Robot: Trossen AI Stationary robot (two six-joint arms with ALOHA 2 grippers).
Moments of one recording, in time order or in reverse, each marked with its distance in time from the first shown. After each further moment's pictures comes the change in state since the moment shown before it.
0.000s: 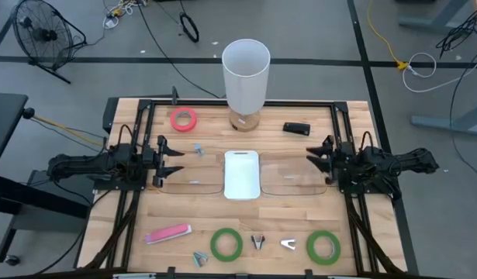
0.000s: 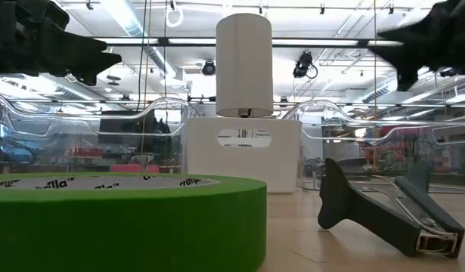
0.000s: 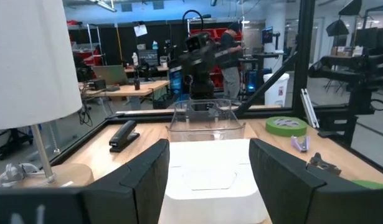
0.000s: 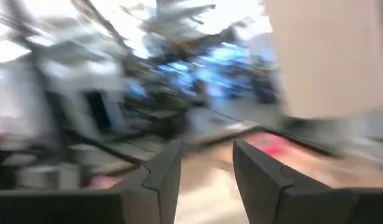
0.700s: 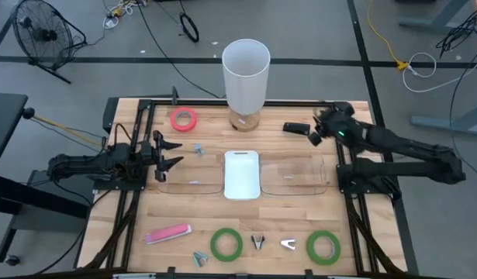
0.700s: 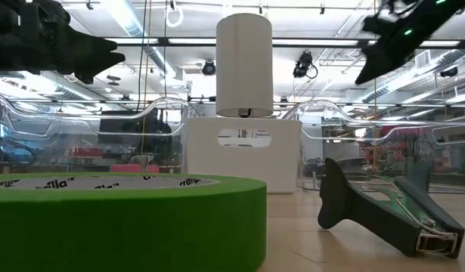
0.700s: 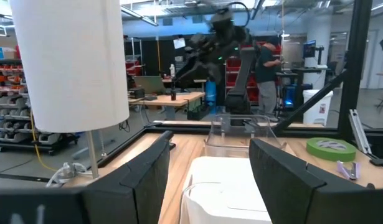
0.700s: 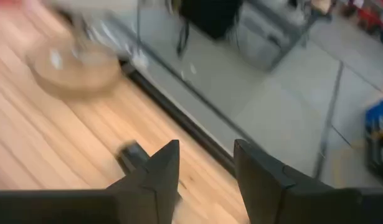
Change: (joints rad) left arm 0.000 0.000 0.000 0.058 -0.168 0.001; right arm -0.493 0.754 0.691 -0.802 0.312 -0.184
